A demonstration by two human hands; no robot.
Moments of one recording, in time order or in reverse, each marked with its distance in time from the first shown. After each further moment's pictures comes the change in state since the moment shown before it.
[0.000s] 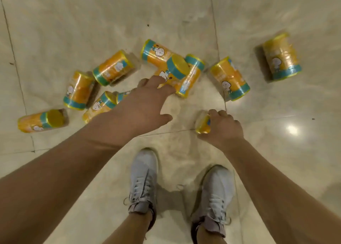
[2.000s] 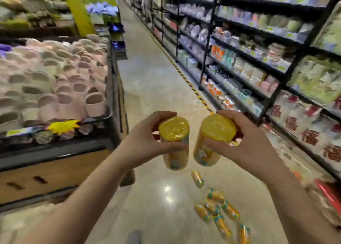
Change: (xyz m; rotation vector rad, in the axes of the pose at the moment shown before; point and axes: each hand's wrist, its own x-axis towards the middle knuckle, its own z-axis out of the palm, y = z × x) left_hand -0.890 0.261 -0.296 -1.053 1.590 -0.671; right_hand -0.832 -0.305 -0.421 0.036 0.060 -1.680
